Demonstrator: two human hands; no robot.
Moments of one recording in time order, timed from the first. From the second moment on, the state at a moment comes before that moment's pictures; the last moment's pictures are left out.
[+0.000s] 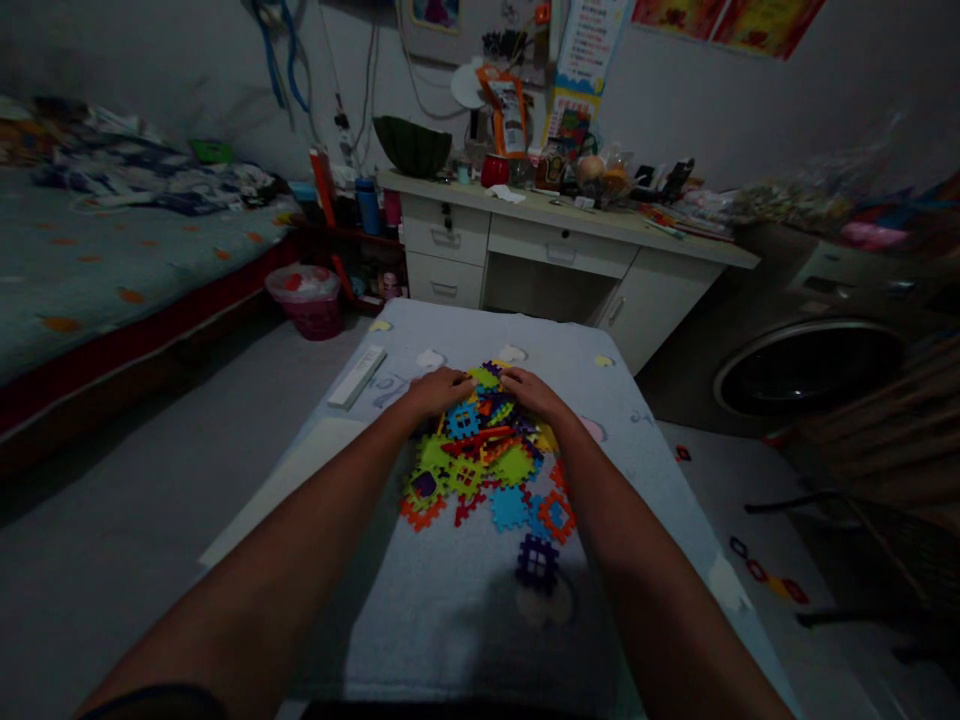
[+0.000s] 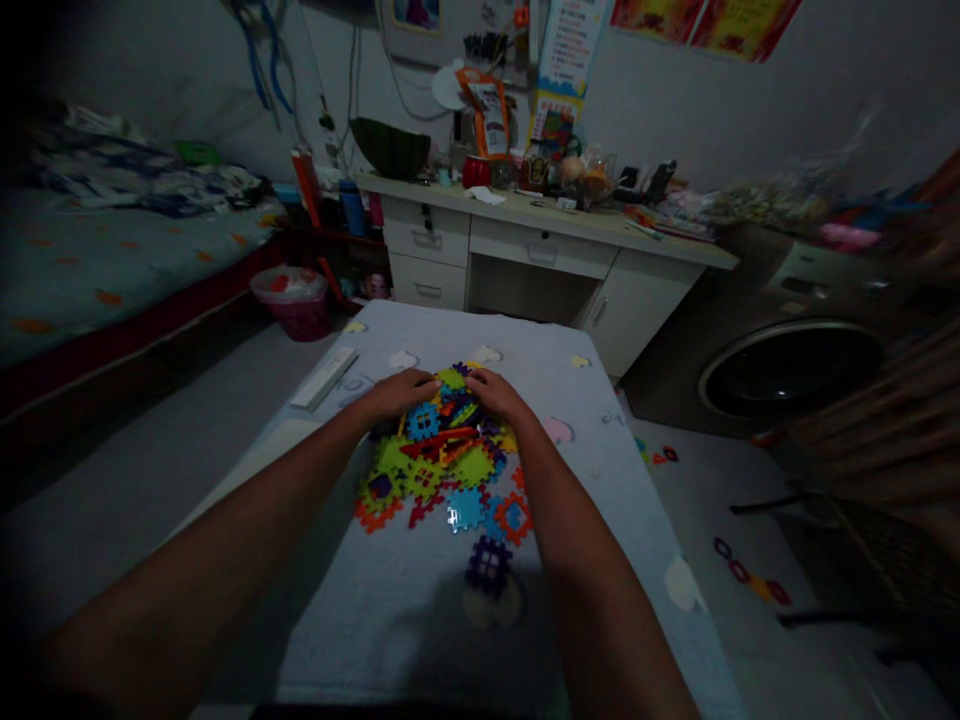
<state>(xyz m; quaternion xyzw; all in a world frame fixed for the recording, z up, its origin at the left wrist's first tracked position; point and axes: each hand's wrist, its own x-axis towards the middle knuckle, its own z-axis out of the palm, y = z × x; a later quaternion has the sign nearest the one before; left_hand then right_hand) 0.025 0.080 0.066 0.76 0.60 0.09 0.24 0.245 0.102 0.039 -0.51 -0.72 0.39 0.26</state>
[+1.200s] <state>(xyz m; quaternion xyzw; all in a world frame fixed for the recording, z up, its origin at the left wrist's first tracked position) 0.045 -0.058 0.039 0.79 0.57 0.24 0.03 0.337 -0.024 0.019 -0.57 -0.78 0.19 0.18</state>
